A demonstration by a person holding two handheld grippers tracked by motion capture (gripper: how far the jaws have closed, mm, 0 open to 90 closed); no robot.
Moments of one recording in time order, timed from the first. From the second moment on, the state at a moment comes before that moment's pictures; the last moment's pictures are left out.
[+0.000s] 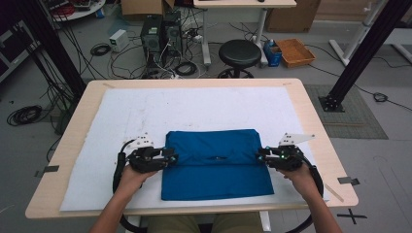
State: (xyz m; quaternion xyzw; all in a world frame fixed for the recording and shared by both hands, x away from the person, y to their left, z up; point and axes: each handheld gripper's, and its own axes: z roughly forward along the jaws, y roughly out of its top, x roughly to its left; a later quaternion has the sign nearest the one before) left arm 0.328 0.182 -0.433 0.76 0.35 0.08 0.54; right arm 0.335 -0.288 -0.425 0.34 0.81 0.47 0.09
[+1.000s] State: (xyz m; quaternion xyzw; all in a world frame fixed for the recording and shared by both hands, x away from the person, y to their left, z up) left arm 0.362 0.119 -0.448 0.81 0.35 -0.01 0.47; right arm 0.352 -0.248 -0.436 0.35 0.83 0.44 0.01
